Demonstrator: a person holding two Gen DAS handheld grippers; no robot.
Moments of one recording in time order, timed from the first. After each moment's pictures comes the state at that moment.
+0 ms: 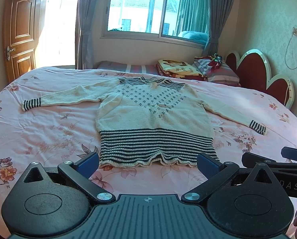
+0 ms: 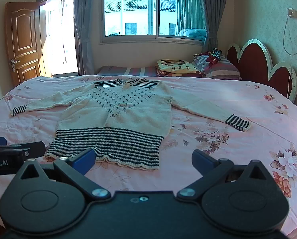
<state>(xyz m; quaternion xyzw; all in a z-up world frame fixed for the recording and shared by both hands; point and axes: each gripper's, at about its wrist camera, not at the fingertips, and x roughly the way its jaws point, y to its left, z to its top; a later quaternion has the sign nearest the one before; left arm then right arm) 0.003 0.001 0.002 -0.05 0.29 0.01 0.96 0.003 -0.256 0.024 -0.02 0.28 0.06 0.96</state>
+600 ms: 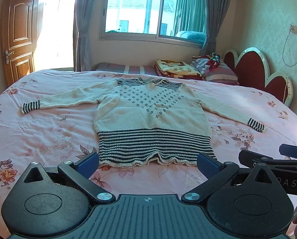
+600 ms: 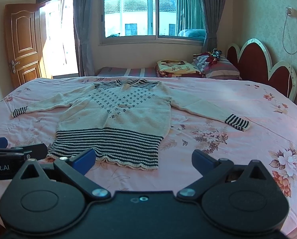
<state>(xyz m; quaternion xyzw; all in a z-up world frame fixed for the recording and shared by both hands) -0.001 -0.008 0.005 -0.04 0.29 0.01 0.96 0.002 -0.258 0.025 -0.02 0.28 0.06 0.96</state>
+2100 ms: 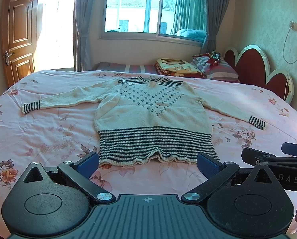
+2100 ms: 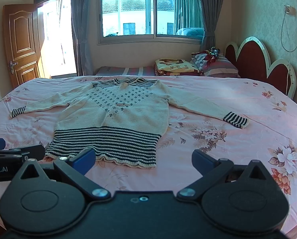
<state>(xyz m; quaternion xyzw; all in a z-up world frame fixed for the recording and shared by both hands) -0.001 -0.007 0.000 -0.04 0.29 0.00 0.96 0.002 -0.262 0.023 -0.01 0.28 0.05 0.96</state>
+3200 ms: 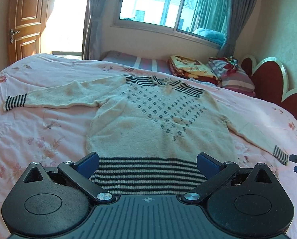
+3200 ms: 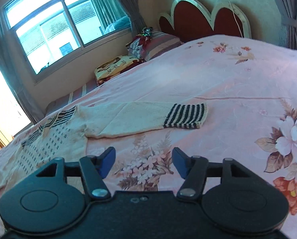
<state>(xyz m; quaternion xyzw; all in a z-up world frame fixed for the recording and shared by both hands) 0.156 0.018 -0.028 -0.10 0.31 0.03 0.94 0.183 -0.463 -0.047 0.25 0.29 -0.09 0.92</state>
